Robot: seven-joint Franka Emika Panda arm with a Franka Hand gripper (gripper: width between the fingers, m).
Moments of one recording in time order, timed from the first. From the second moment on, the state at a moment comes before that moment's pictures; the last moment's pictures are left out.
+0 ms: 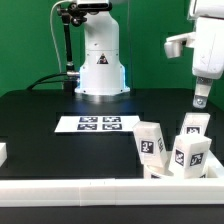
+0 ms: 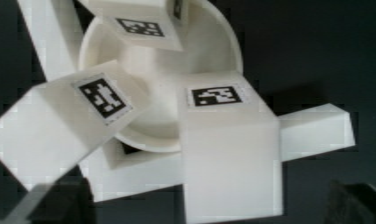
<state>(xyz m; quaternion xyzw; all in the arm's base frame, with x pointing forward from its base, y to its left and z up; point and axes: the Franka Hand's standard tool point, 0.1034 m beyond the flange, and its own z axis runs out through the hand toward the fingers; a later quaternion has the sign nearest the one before) 0.598 0.124 0.118 0.81 0.58 -0.01 0.09</state>
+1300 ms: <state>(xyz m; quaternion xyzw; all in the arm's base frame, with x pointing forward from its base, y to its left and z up) 0.592 0.113 0.100 0.81 0.57 -0.03 0.09</state>
